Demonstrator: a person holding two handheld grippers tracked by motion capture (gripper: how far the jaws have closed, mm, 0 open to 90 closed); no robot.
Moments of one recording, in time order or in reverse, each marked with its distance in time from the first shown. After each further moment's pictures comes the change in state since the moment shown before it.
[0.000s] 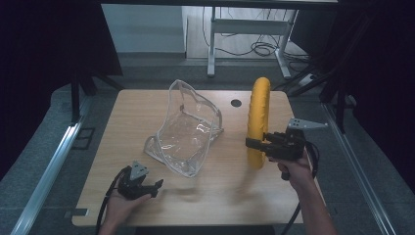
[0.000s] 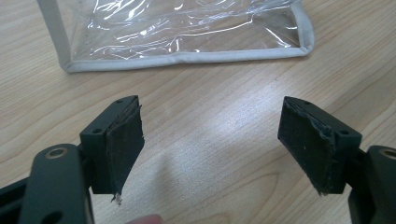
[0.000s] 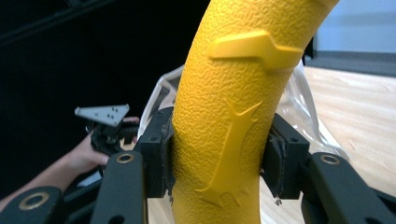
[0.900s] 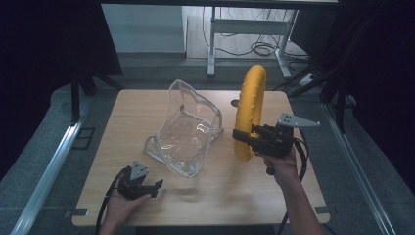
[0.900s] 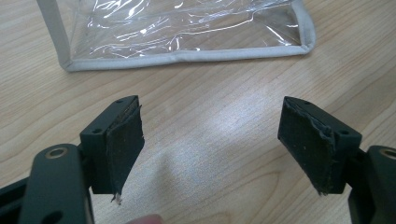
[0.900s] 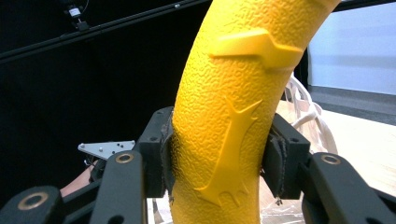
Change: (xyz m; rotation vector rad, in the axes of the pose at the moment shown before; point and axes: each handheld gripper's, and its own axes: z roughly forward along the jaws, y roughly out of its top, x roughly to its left) left arm 0.000 0.000 0.001 0.010 -0.002 0.004; right arm 0.031 0.018 0.025 -0.110 -0.014 -0.071
